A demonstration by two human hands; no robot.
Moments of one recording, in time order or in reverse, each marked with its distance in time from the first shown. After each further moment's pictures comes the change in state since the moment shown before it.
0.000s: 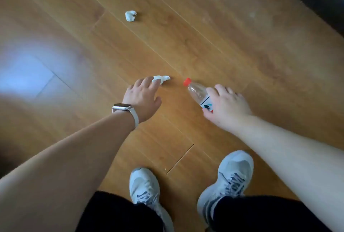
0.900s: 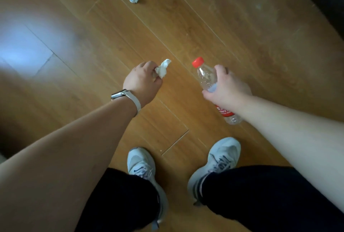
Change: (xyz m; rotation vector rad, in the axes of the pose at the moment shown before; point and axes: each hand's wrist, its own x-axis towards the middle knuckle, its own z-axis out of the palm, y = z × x) left_hand -0.011 0.016 -0.045 -0.433 0.077 -0.262; right_hand 0.007 0.000 -0.055 0.243 -0.135 0.192
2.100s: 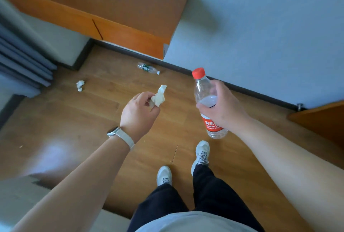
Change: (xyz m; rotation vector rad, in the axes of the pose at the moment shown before) left_hand -0.360 0.223 -0.508 -0.207 0.155 0.587; right_hand -0.569 -0.152 -0.386 0.624 0.589 0.163
